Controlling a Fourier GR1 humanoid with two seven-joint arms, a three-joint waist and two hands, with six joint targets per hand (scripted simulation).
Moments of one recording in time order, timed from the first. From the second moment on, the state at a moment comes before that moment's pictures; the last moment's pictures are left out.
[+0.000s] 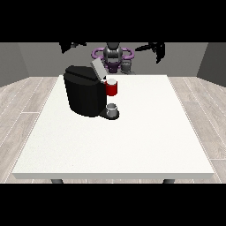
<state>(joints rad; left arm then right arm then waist) -0.67 0.13 0.37 -0.69 -0.31 -0.26 -0.25 -0.12 -0.15 -0.08 -1.45 -0.08 -0.05 0.00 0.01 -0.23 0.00</state>
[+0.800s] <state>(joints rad) -0.46 0.02 0.30 -0.94 -0.14 -0.31 -0.20 -0.26 -0.18 -0.03 -1.44 -0.04 0.02 0.03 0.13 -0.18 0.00</state>
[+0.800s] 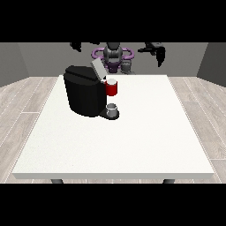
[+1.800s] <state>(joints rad) -0.27 0.05 0.19 -1.31 -0.01 -0.25 -0.08 -0.49 -0.18 -0.10 -1.17 -0.05 0.07 -0.03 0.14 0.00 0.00</state>
